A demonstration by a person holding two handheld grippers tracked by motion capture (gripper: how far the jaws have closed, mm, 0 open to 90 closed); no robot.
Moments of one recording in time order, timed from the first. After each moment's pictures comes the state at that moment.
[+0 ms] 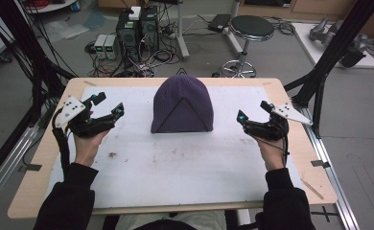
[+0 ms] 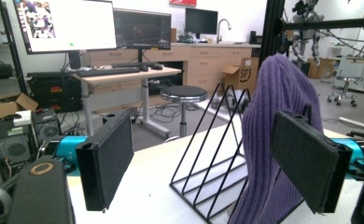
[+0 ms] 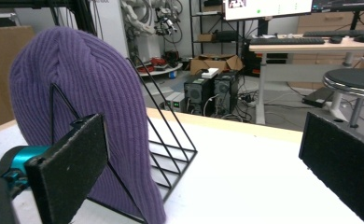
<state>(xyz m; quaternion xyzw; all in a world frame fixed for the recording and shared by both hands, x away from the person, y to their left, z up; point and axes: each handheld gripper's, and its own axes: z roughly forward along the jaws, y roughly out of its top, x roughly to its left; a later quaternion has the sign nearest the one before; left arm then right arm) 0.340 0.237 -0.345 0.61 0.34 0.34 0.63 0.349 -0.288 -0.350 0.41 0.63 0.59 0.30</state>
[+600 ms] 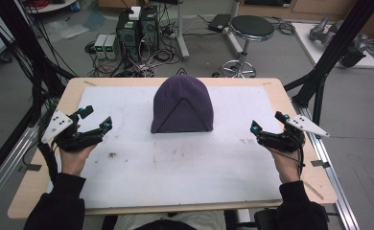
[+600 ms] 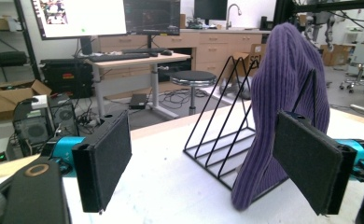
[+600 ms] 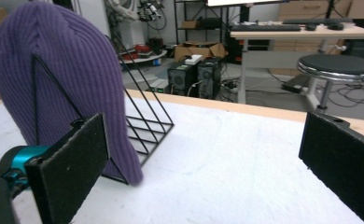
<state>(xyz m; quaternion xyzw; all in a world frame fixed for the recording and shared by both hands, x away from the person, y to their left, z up) 0.307 0.266 -0.366 0.62 0.36 0.34 0.61 0.320 -0.321 -0.357 0.43 0.64 0.55 0.32</state>
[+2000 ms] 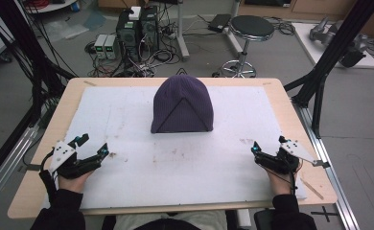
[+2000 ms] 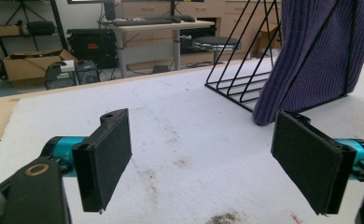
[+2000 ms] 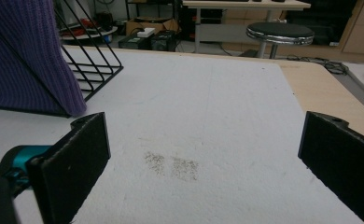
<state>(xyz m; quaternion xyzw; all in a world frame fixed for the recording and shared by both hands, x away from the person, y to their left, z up) 0.273 0.280 -0.440 0.63 0.41 0.35 0.56 0.293 -0.330 -0.434 0.49 0.62 0.48 0.38</state>
